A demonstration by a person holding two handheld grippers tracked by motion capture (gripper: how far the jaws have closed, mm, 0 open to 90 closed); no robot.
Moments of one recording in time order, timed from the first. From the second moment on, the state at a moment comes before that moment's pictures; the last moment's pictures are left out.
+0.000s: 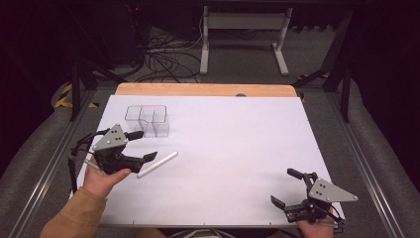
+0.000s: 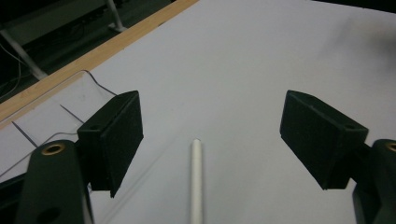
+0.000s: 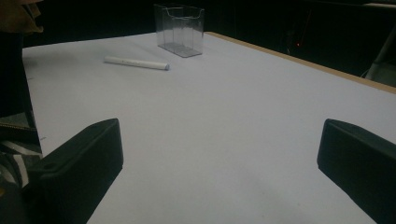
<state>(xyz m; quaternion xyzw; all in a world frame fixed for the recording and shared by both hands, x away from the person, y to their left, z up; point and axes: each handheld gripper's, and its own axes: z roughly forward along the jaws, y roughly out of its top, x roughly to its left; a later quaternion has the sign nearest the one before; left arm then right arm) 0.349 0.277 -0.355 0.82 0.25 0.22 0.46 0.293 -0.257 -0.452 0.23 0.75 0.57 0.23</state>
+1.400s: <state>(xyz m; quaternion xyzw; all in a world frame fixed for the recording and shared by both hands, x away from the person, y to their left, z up) 0.431 0.292 -0.332 0.88 0.22 0.23 0.36 0.294 -0.256 -0.454 0.22 0.76 0.58 0.21</state>
